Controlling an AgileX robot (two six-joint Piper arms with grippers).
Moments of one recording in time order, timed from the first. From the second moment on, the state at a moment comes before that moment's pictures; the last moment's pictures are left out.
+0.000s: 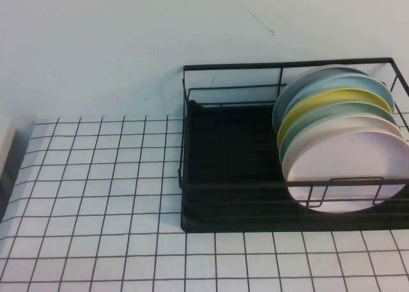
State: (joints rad) right arm -0.02 -0.01 0.02 -0.03 0.42 -0.04; left arm 0.04 -0.01 0.02 -0.12 0.37 0.05
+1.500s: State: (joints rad) right arm -0.02 -0.01 0.03 -0.01 -0.51 0.05; left arm 0.04 -0.01 0.02 -0.12 0.37 0.05
